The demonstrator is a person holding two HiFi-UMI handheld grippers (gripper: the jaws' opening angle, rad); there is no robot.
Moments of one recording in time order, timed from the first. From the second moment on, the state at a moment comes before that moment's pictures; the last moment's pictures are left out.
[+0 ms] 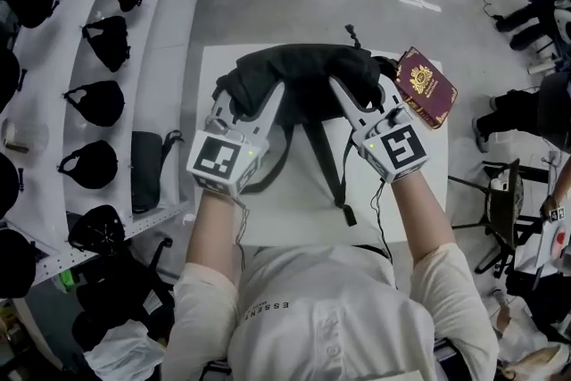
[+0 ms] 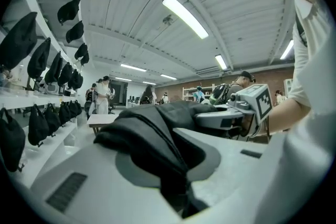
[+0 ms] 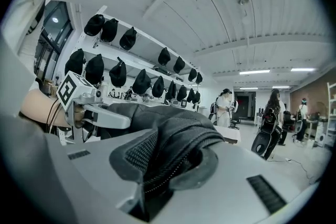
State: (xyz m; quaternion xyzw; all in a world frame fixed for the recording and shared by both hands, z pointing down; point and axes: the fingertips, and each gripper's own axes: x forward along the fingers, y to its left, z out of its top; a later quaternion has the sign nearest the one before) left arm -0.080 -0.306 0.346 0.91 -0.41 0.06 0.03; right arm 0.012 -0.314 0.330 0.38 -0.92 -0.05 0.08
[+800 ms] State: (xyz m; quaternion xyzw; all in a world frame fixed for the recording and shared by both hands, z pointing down) left arm -0.074 -0.318 0.378 0.92 -0.39 0.06 0.03; right arm 0.023 -0.324 0.374 0.42 -0.90 0.01 0.09
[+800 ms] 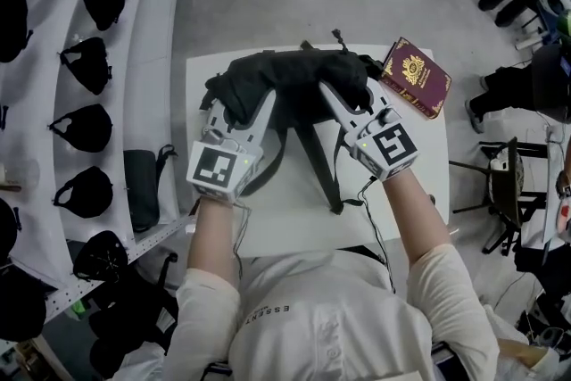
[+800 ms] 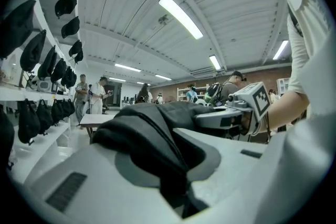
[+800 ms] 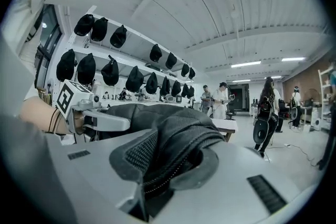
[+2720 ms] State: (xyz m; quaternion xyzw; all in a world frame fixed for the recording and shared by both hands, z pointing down) left arm -0.077 -0.093 0.517 0.90 -0.39 0.08 0.14; right arm 0.029 -0.107 0.505 0.39 -0.90 0.17 0.08
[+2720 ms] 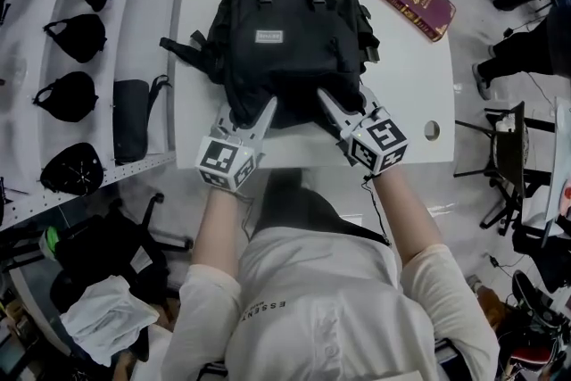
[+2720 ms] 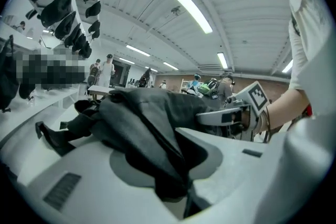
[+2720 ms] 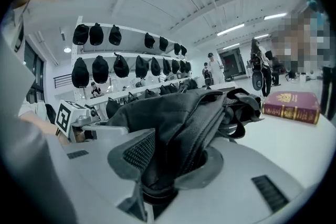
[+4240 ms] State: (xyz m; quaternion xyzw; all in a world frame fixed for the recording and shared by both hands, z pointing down) left arm -0.126 -0.019 0.543 0.87 -0.47 0.08 0.14; right arm 0.071 -0.038 0.544 0.48 -0.86 0.16 0.10
